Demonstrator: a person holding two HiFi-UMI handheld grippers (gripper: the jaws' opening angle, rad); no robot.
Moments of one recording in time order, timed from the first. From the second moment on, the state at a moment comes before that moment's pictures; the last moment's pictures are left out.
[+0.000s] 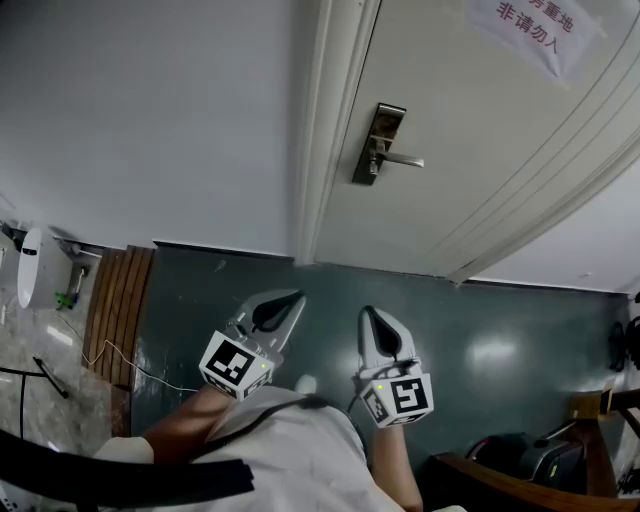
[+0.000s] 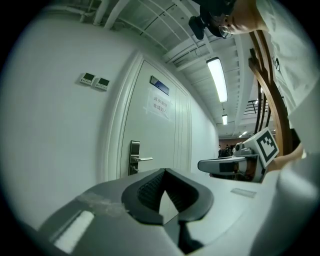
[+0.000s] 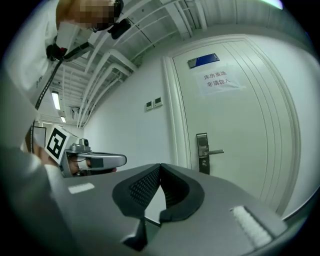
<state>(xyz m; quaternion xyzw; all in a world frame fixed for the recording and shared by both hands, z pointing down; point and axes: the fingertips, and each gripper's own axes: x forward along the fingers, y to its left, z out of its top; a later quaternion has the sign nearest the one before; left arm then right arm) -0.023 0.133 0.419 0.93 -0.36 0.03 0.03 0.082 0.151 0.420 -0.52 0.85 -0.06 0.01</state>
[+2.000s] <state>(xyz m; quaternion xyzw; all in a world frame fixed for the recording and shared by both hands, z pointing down) -0.031 -0.055 0.432 0.94 -0.34 0.03 0.05 0.067 -0.025 0.444 -0.53 0.85 -0.08 -0.05</state>
